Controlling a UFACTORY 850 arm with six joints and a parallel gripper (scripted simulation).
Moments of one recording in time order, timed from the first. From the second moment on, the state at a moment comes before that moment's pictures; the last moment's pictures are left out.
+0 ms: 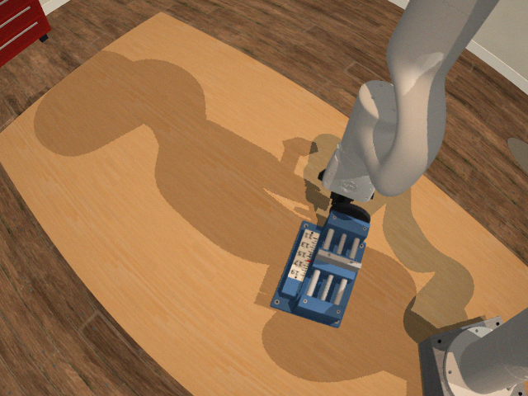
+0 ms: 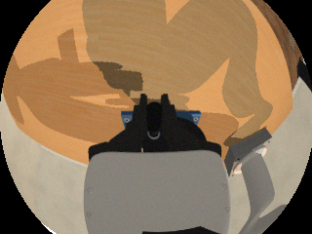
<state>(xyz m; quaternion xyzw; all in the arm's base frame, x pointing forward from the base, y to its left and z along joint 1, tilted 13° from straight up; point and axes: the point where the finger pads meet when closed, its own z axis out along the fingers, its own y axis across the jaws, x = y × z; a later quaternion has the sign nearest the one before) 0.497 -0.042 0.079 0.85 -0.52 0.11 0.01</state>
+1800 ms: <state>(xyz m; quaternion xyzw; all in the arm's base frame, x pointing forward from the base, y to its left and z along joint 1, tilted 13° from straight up) 0.446 -0.069 0.075 0.85 -0.52 0.11 0.01</state>
